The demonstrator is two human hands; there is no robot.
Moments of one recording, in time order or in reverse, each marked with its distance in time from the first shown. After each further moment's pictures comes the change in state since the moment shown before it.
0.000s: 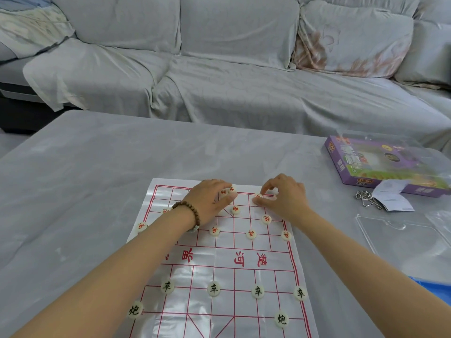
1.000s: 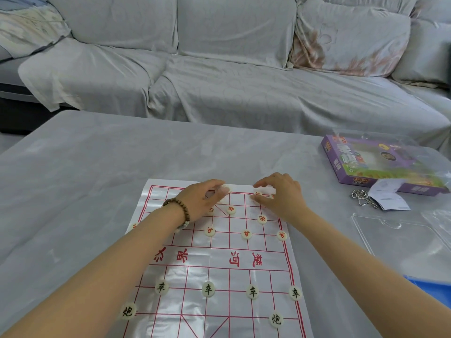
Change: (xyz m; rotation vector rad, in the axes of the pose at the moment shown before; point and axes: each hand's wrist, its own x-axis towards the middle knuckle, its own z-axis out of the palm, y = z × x) left_hand 0.001 -0.011 -0.002 -0.179 -0.030 -0.073; right_hand -0.005 -0.002 -0.007 0.095 0.041 -0.053
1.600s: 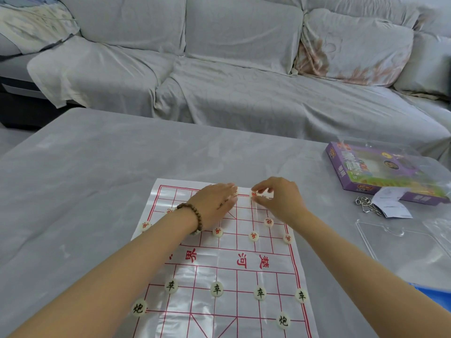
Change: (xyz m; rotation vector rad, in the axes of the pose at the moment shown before) left_hand -0.006 0.007 0.004 0.276 -0.047 0.130; right_hand 0.001 -0.026 -0.004 -0.009 -0.032 -0.033
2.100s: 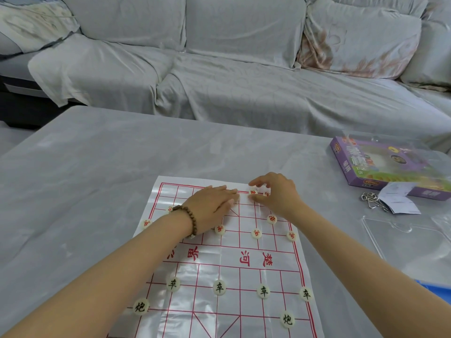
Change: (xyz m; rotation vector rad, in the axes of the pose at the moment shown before) left_hand -0.011 -0.007 0.002 0.034 -0.042 0.065; right_hand 0.011 0.000 0.013 0.002 -0.056 0.002
